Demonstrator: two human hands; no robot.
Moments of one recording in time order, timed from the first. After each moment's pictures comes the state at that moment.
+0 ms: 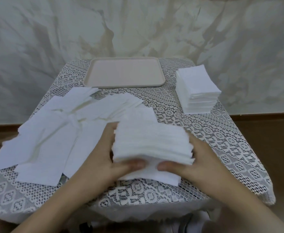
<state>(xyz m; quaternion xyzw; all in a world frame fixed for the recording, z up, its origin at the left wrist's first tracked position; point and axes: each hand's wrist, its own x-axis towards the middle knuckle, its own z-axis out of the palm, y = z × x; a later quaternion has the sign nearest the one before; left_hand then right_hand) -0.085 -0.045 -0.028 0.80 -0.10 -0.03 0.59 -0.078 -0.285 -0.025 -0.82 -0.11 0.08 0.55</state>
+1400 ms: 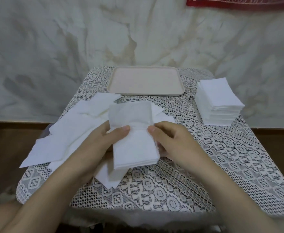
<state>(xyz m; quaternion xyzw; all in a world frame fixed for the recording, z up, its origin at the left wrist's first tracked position) -0.065 0.006 0.003 0.69 0.09 -0.09 0.72 -0.028 -0.202 -0.009 -0.79 -0.08 0.13 0.60</state>
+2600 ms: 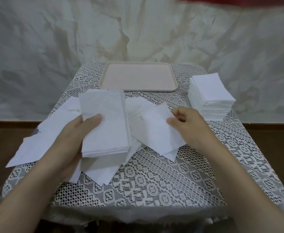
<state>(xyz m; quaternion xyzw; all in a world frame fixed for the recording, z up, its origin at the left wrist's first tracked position) -0.059 0.027 -0.005 0.65 0.13 -0.02 0.75 0.020 -0.252 -0.026 -0.87 -0.05 0.02 0.49</state>
